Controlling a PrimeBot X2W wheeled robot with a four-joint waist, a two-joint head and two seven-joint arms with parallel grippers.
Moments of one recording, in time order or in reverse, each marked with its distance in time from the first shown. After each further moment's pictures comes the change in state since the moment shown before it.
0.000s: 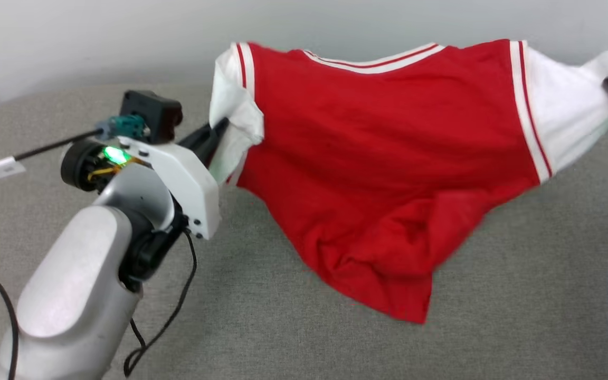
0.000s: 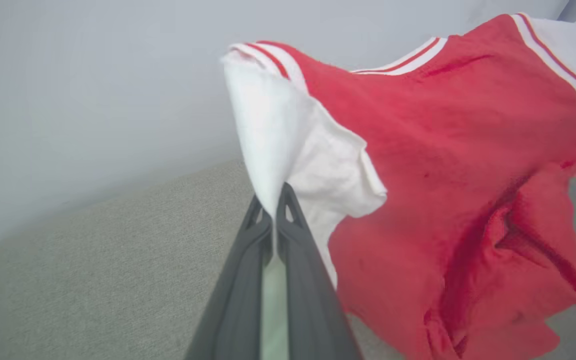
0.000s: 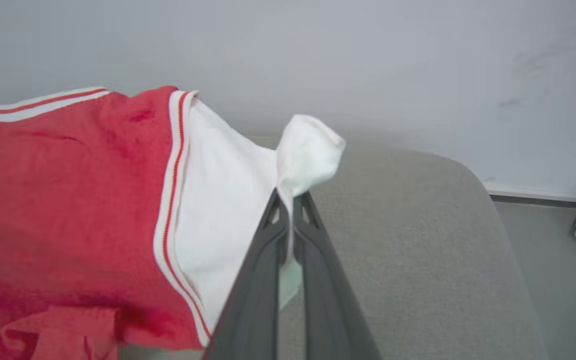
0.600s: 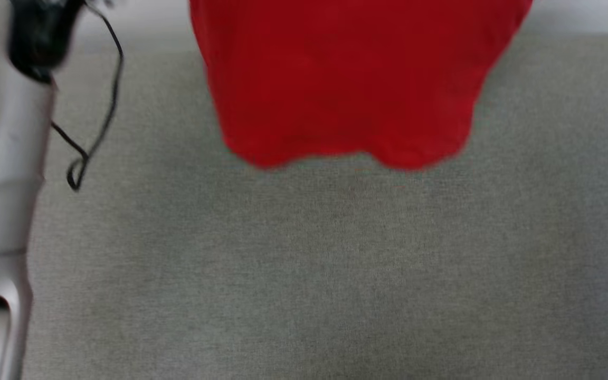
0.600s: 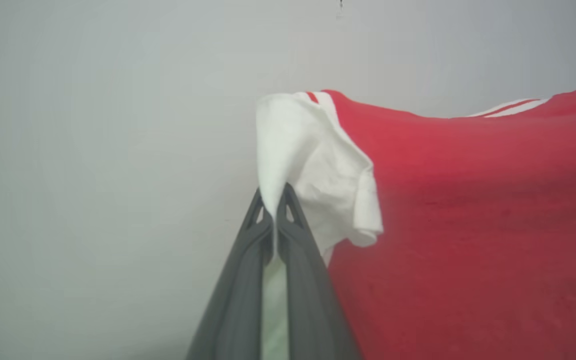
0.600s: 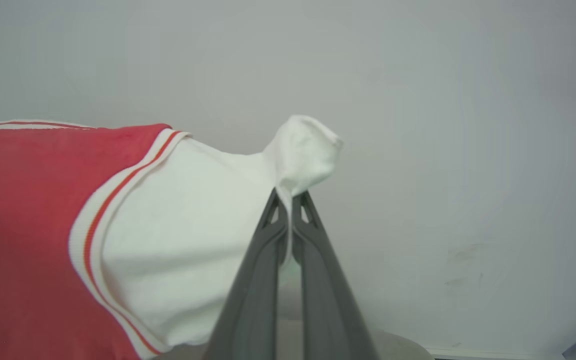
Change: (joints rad) left arm -0.587 -0.021 0.109 0.379 0.040 -0.022 -0.164; right arm -0.465 0.006 0.035 0.096 -0.075 0.000 -0.219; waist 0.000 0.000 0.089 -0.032
